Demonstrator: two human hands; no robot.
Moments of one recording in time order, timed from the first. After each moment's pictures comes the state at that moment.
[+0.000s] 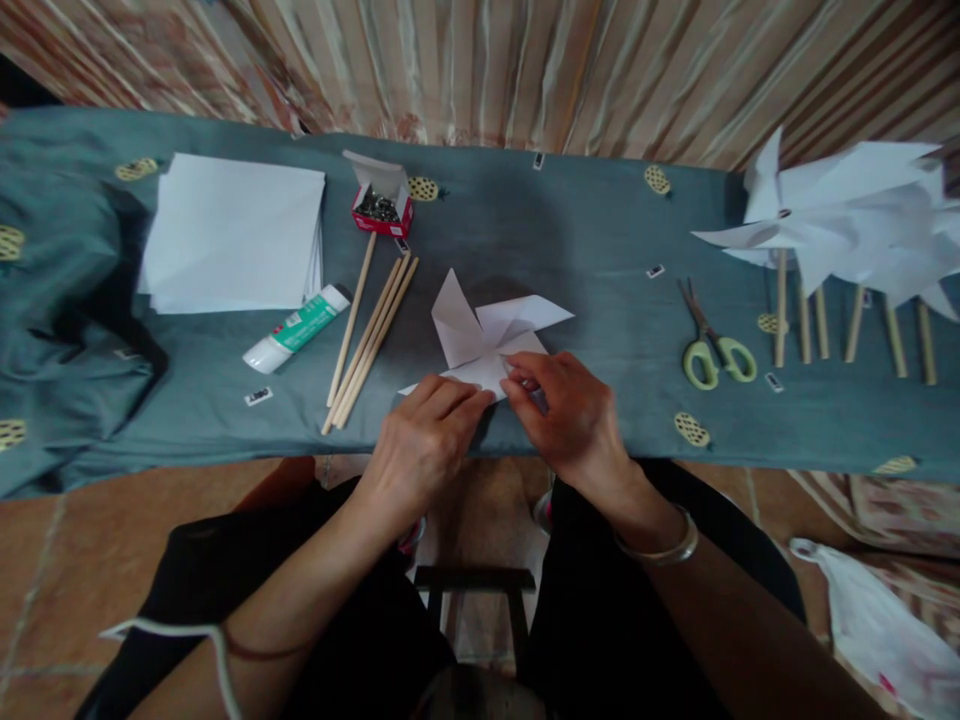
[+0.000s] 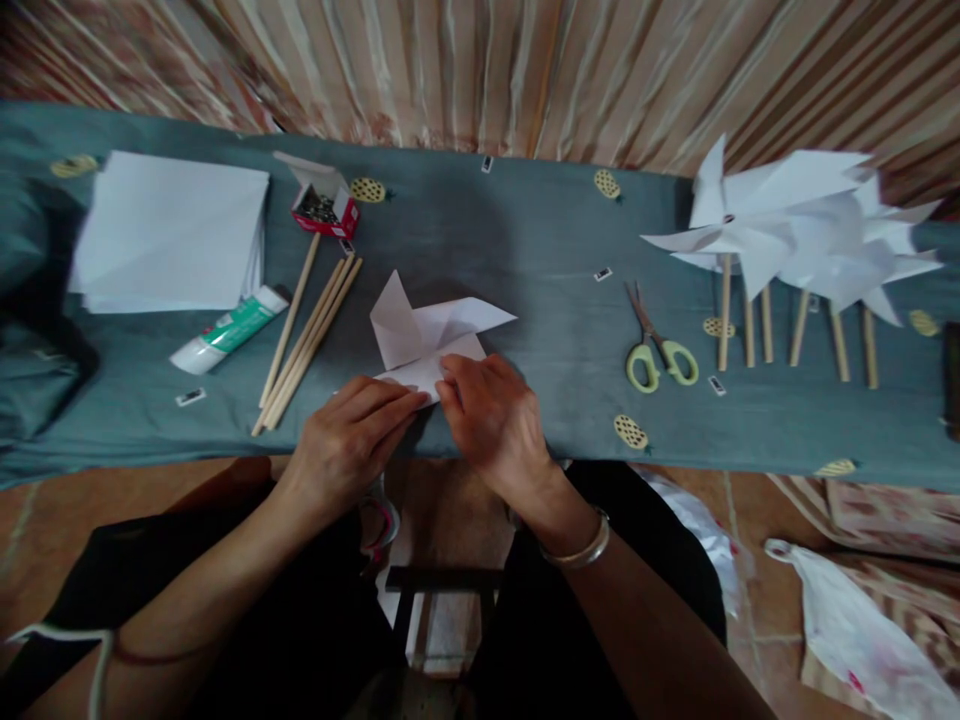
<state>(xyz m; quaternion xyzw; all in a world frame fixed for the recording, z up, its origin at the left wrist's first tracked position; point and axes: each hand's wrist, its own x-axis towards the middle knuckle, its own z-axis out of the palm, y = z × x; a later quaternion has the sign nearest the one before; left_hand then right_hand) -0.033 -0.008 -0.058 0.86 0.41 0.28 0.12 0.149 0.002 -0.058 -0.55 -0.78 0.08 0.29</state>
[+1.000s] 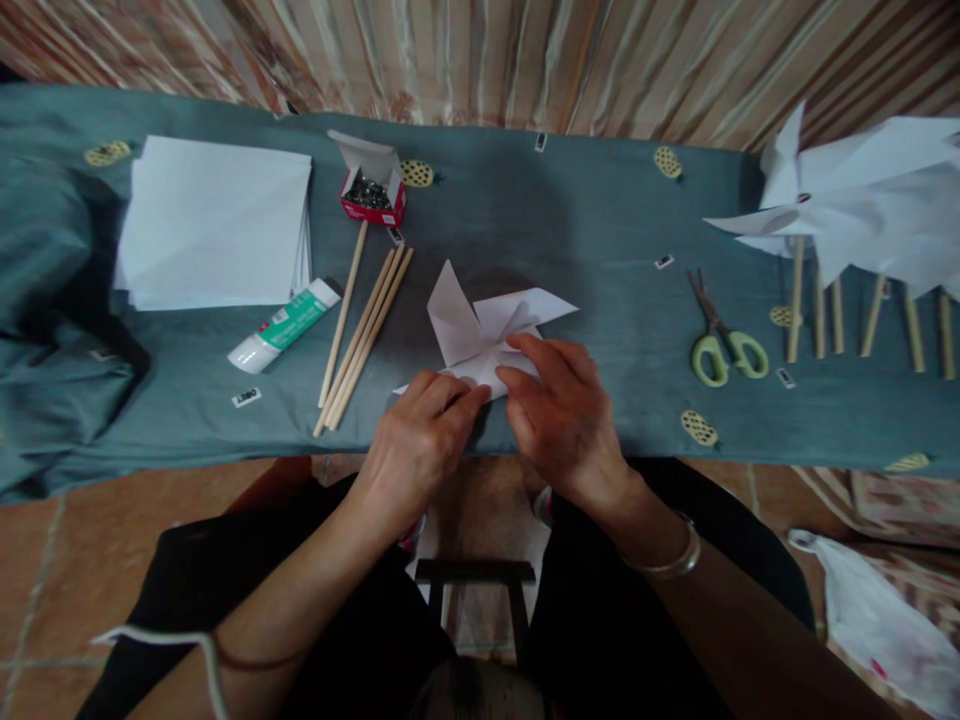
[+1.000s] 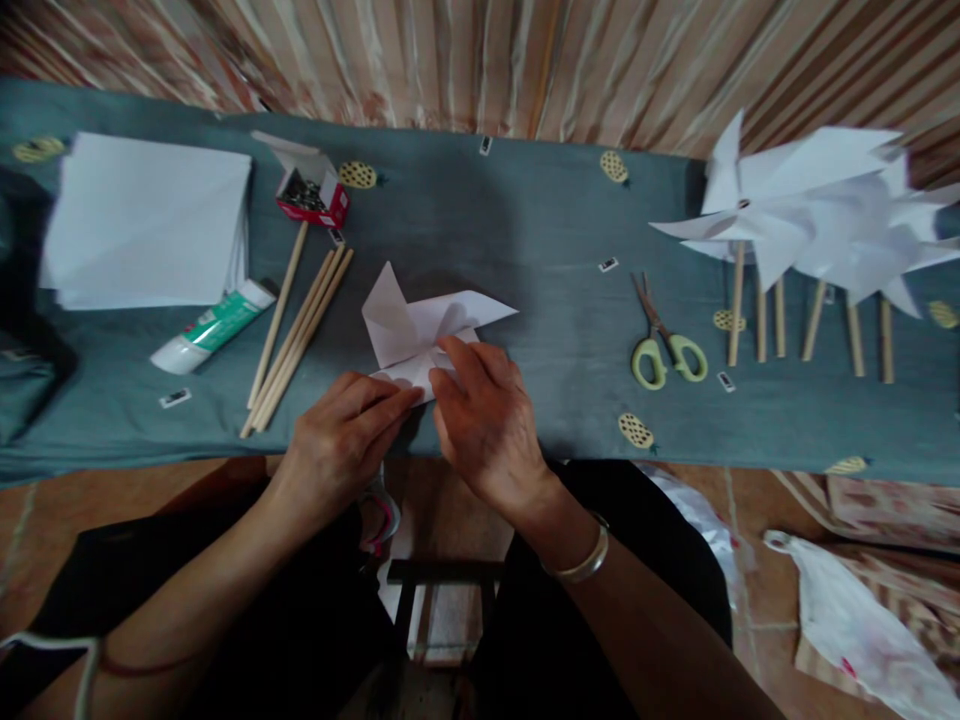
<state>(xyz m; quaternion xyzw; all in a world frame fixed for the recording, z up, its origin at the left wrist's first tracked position) -0.033 -0.006 -0.056 0.86 0.42 0.26 0.12 0.148 -0.006 -0.056 -0.51 -0.81 0.10 0.26</state>
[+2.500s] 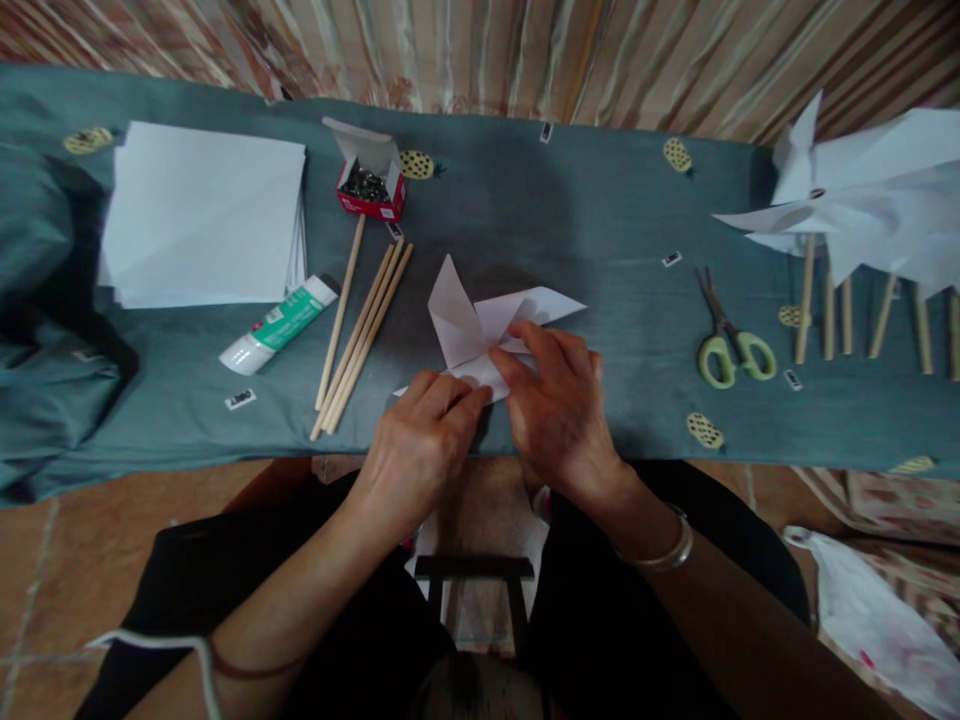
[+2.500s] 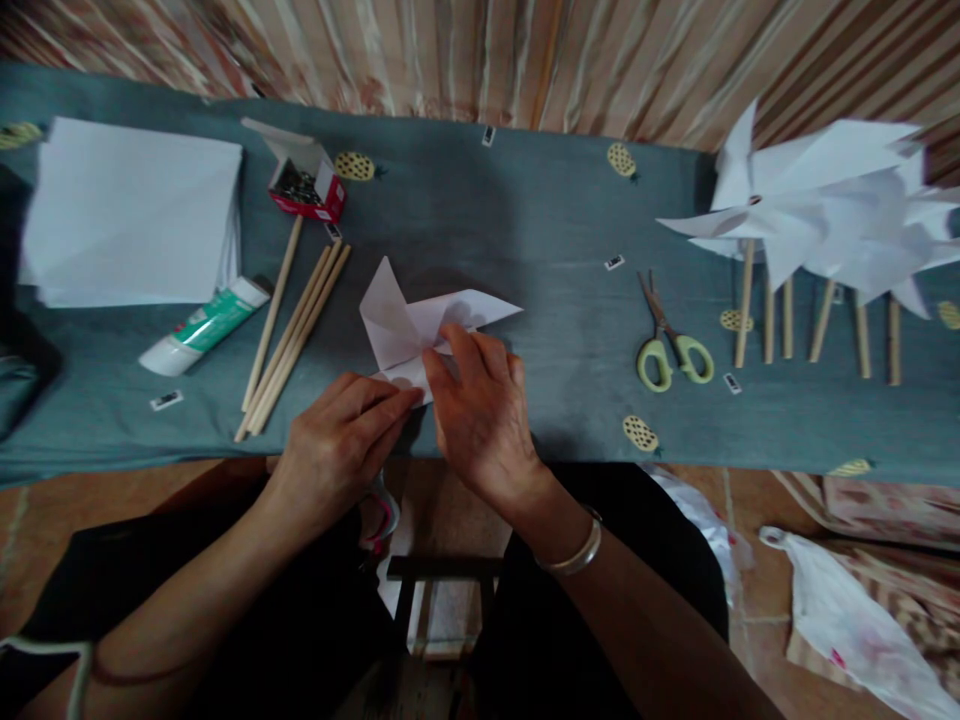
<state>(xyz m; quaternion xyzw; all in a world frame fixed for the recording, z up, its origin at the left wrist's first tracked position) -0.032 -0.005 -0.055 0.86 0.43 0.25 0.11 0.138 0.001 -0.057 -0.55 -0.82 0.03 0.18</state>
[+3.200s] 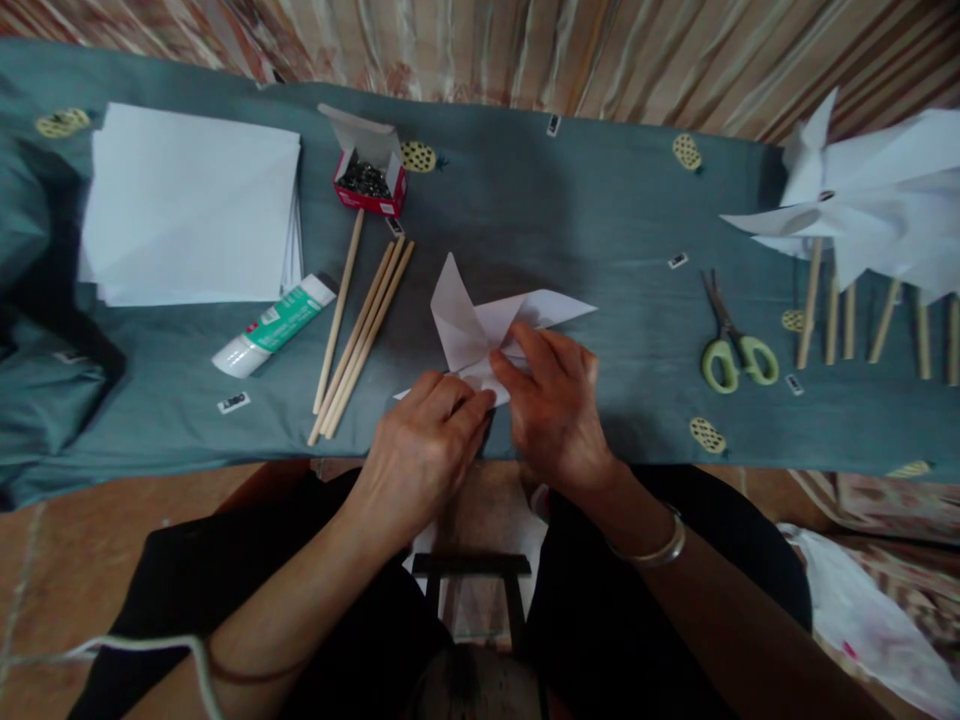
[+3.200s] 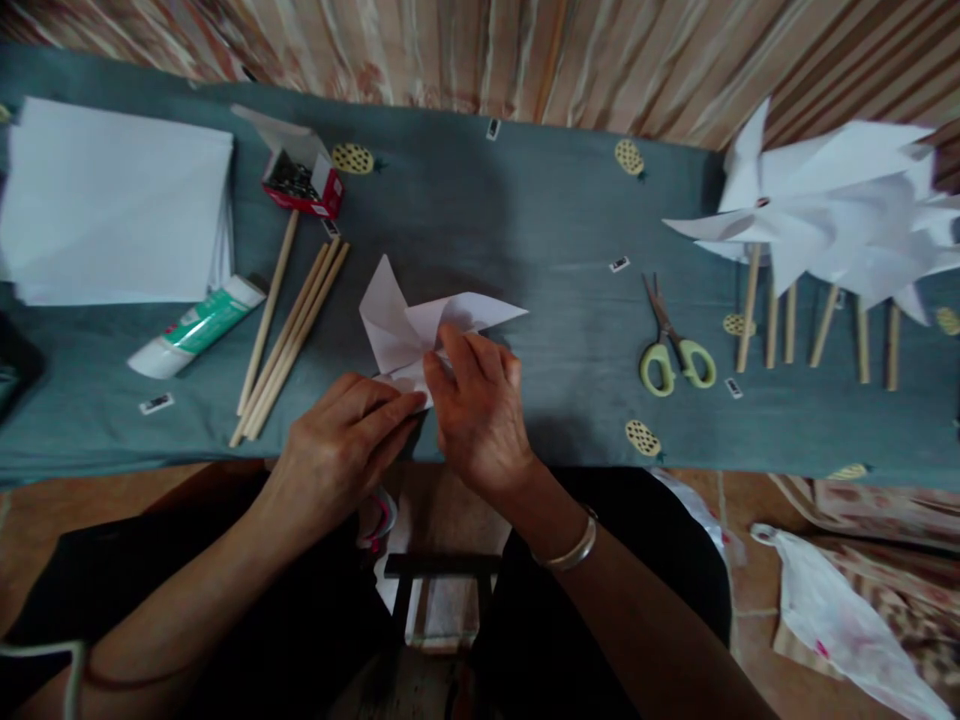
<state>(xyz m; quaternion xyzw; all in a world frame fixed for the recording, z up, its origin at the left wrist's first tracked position) -0.031 -0.003 -0.049 0.86 0.44 0.23 0.15 0.137 0.006 -0.070 -0.52 -0.83 -0.02 0.21</state>
